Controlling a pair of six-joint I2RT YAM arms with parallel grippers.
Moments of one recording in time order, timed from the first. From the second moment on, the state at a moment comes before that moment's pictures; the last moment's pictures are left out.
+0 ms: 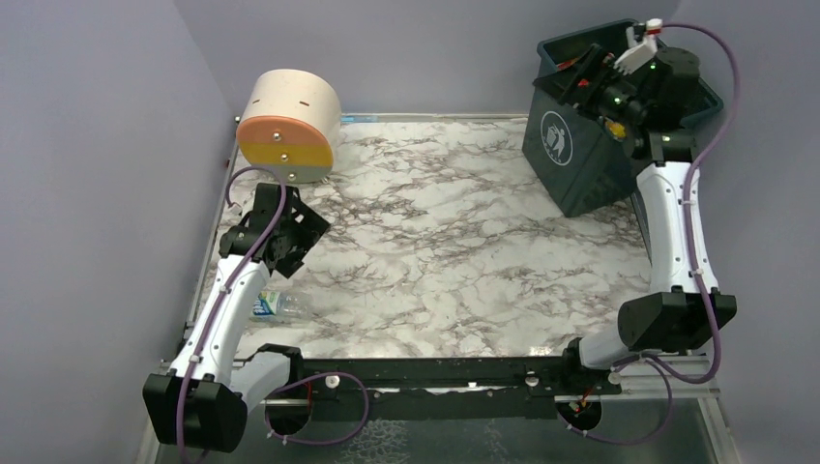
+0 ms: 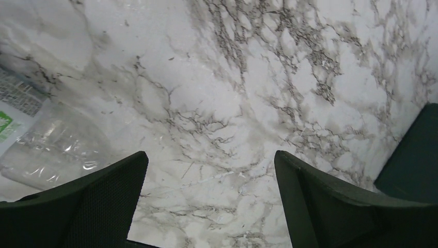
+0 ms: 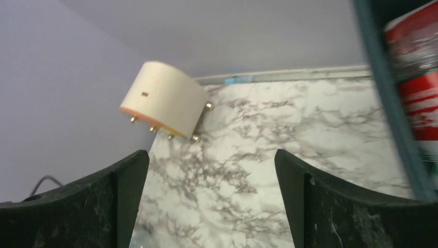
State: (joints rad) left arm -0.14 1.03 0.94 -0.87 -0.05 -1.00; right arm -0.11 1.50 1.75 -0.38 -0.60 0.56
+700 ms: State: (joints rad) left arm 0.21 1.06 1.01 -1.09 -0.22 -0.96; right arm 0.36 1.48 1.58 -0.41 -0.51 0.44
